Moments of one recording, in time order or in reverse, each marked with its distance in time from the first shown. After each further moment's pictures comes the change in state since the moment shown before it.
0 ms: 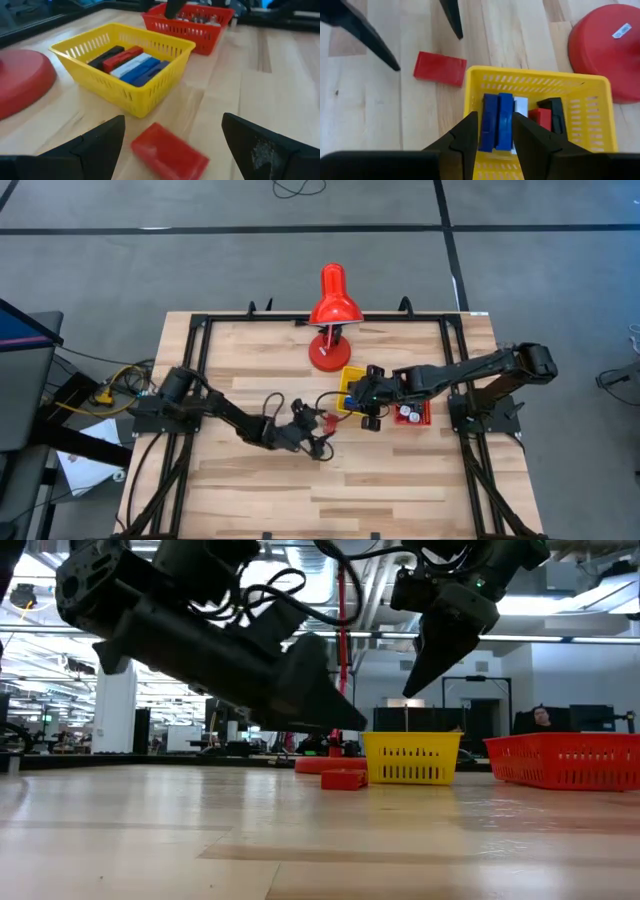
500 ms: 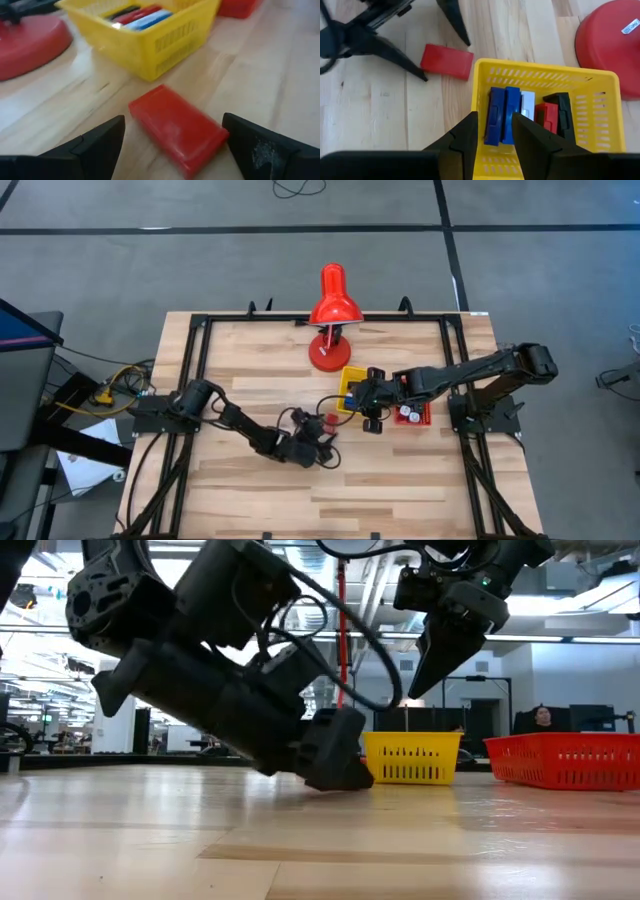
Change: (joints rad) left arm -0.042 0.190 0.183 -0.205 -0.215 -0.155; right arm 0.021 0.000 0.000 -0.022 0.000 0.004
